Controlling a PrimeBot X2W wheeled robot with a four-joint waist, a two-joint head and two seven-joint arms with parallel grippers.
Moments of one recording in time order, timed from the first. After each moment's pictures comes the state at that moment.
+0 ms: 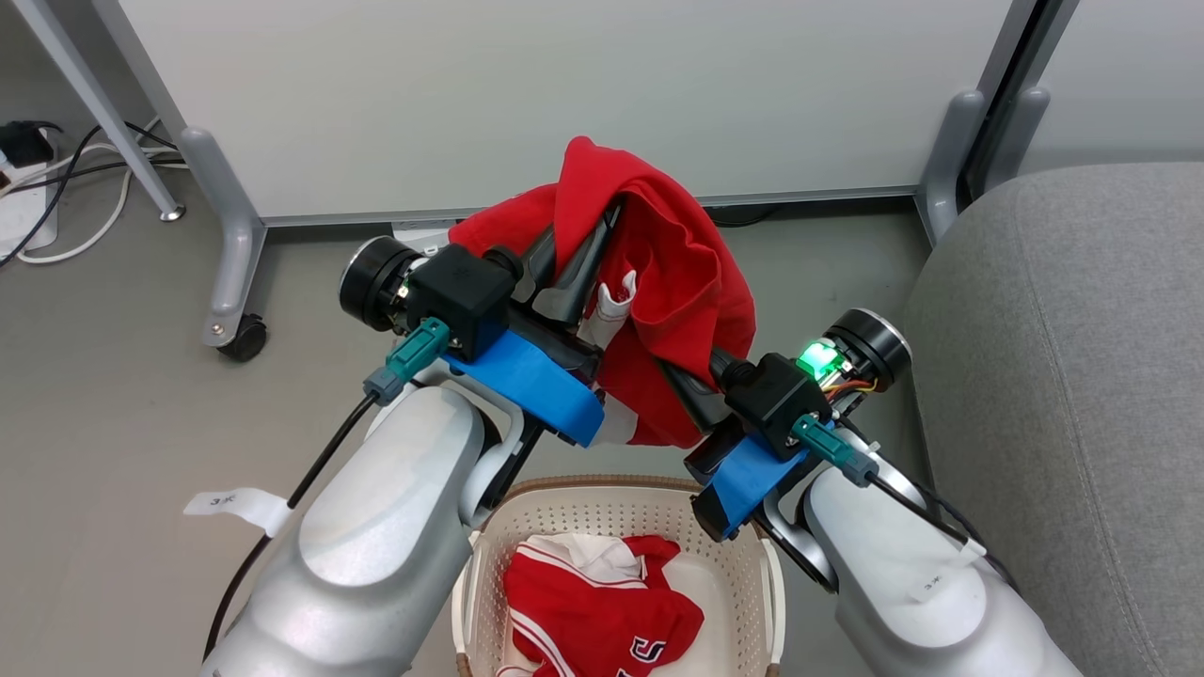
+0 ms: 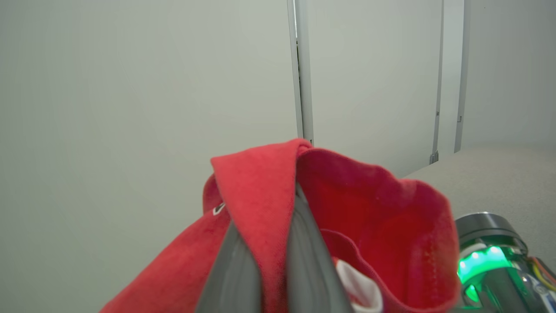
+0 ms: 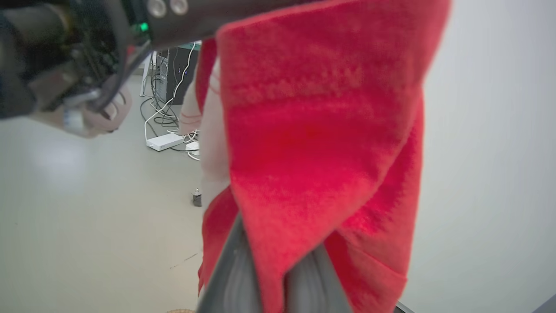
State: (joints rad) left arm -0.68 0.11 -0.62 0.44 -0.40 -0.13 -0.26; right arm -0.59 -0.06 0.52 0.50 -0.01 0.13 -0.26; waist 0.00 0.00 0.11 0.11
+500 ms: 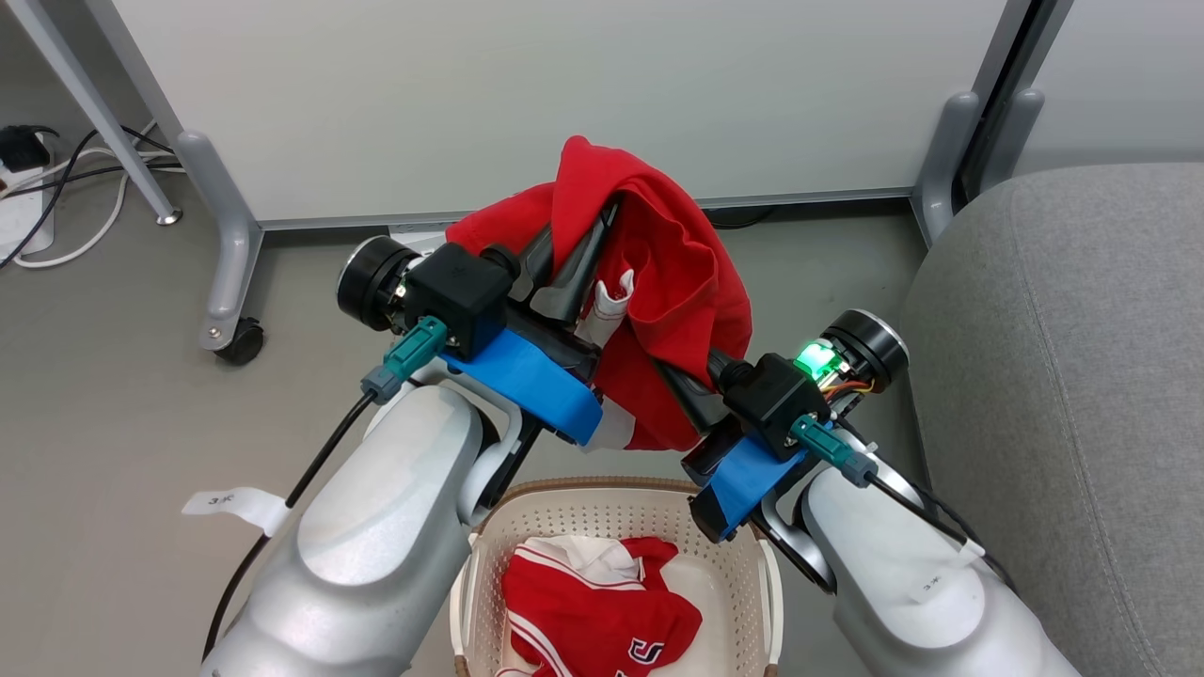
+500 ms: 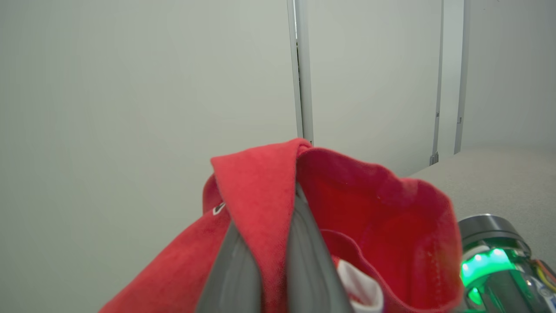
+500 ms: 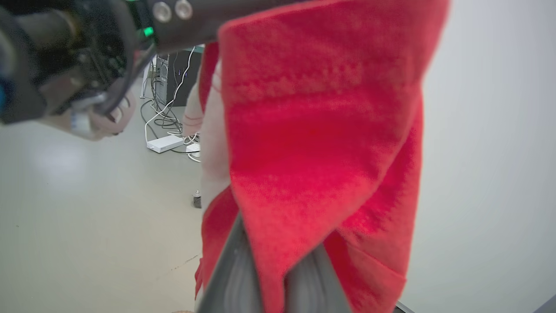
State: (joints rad) left arm -0.68 0.11 -0.61 0.44 -0.40 -0.13 -0.26; right arm -0.59 -0.05 0.52 0.50 0.00 0.13 -0.26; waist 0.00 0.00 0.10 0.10
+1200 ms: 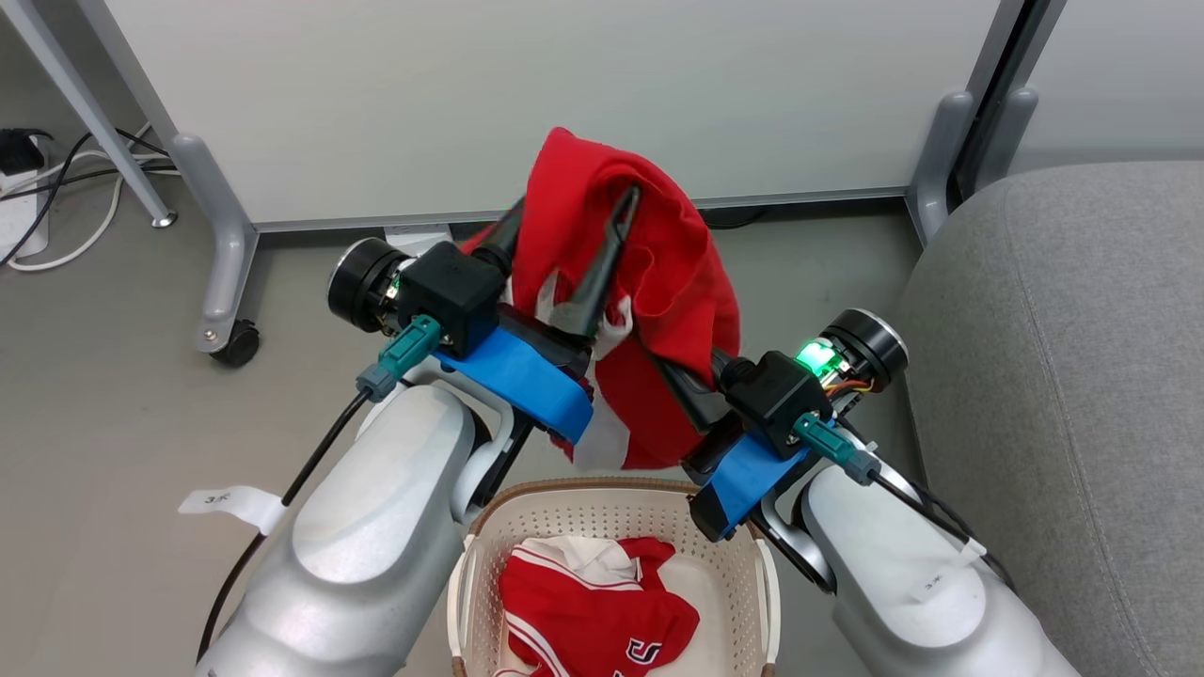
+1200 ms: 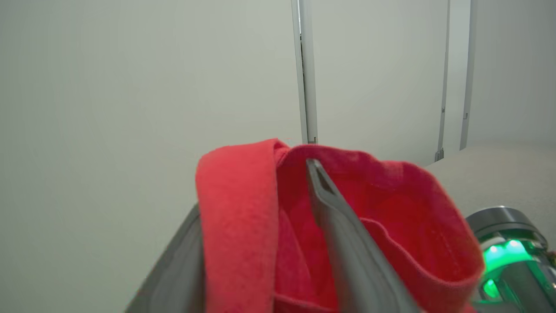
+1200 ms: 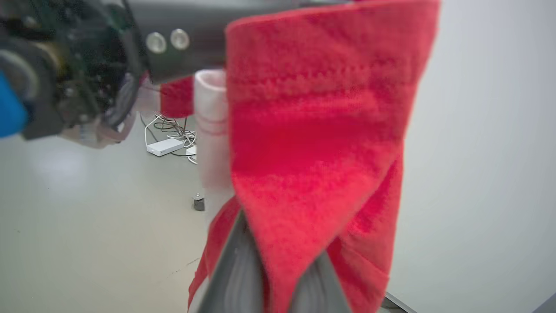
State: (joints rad) left arm -0.68 0.11 -0.60 0.46 -0.39 -0.13 -0.26; right arm -0.59 -0.05 0.52 0.49 0.02 0.13 -0.26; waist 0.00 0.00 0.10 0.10
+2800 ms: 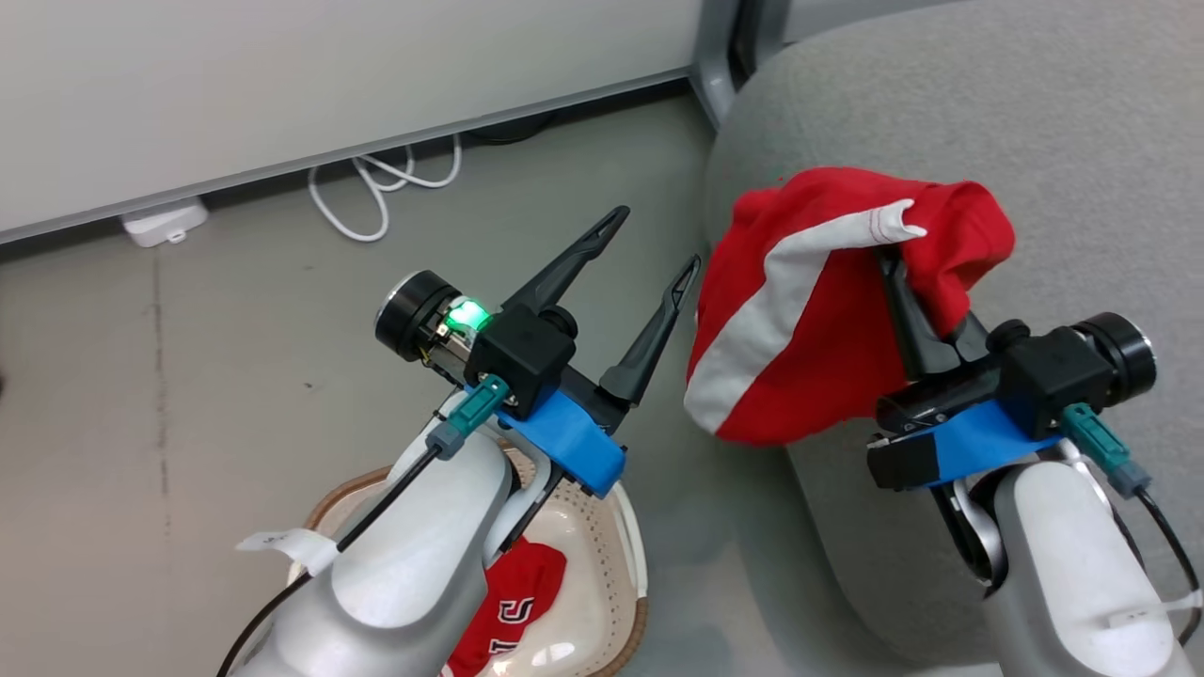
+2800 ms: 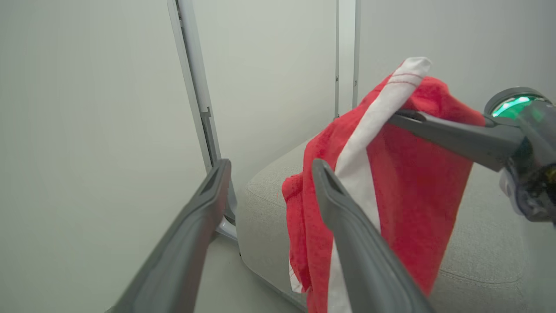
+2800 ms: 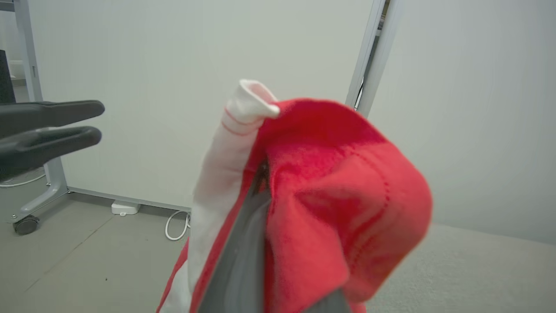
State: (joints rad) left arm -0.64 0.12 -0.67 0.42 -0.29 -0.13 -0.26; right arm -0.42 -0.11 0.14 0.23 0.00 0.13 -0.26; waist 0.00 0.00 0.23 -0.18
